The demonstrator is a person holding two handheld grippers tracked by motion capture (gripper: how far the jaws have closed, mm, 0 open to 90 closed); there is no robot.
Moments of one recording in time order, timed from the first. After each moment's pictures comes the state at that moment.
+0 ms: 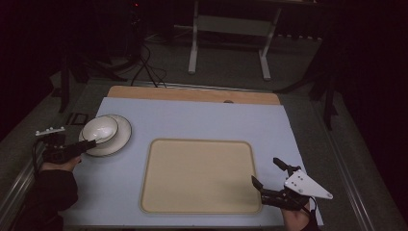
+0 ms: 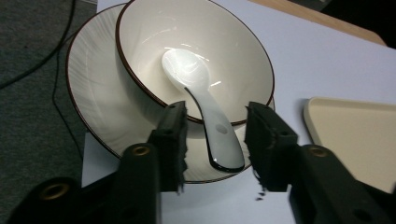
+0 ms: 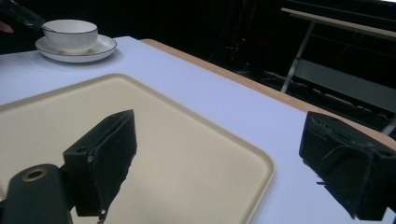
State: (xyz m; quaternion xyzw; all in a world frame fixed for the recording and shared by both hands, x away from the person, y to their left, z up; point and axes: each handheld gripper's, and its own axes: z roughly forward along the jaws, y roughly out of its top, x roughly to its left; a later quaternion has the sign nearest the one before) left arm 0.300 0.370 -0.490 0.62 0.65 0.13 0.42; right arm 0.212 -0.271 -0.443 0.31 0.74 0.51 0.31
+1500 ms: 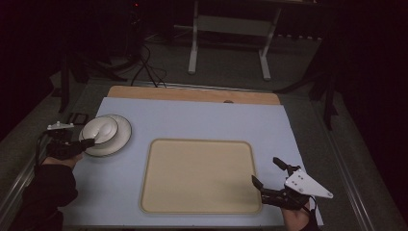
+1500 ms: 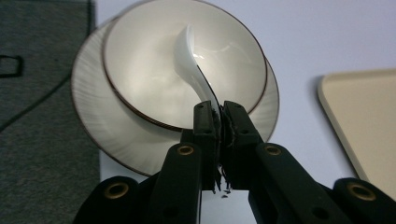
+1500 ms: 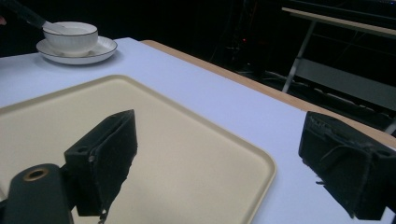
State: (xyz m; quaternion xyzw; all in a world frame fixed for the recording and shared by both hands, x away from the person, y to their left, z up) left arm 0.304 0.352 -0.468 0.68 0.62 0.17 0.36; right arm 0.214 -0.272 -0.443 0.31 0.74 0.51 0.31
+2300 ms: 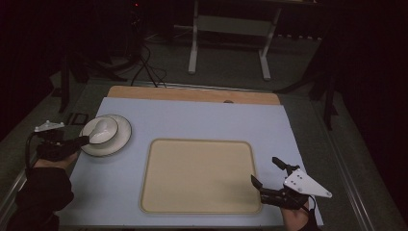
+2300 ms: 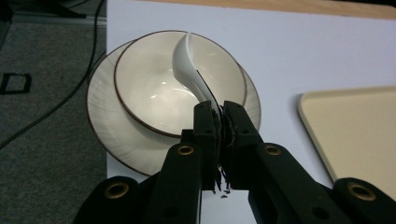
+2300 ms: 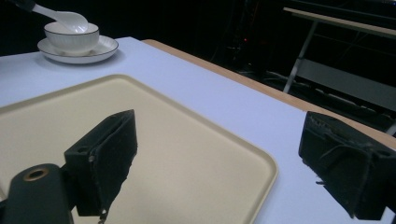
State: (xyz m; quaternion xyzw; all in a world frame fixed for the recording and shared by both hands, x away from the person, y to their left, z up) left arm 0.284 0.351 -0.444 0.67 0.61 0.19 0.39; right arm 0.215 -0.270 -0.443 0.30 0.74 0.51 0.31
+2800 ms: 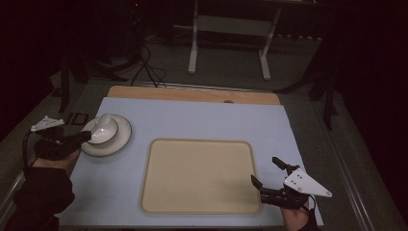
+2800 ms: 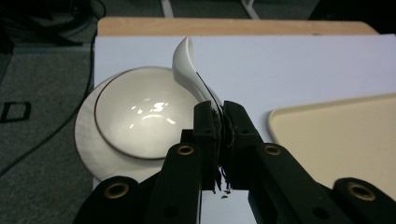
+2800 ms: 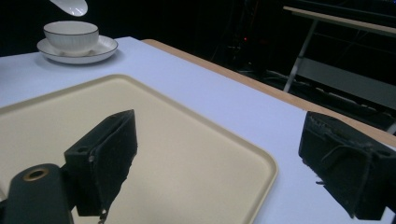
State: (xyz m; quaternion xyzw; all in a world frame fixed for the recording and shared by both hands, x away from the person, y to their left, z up) left arm 0.271 0.329 -0.412 0.67 0.58 0.22 0.41; right arm 0.216 -0.271 -0.443 0.31 0.74 0.51 0.31
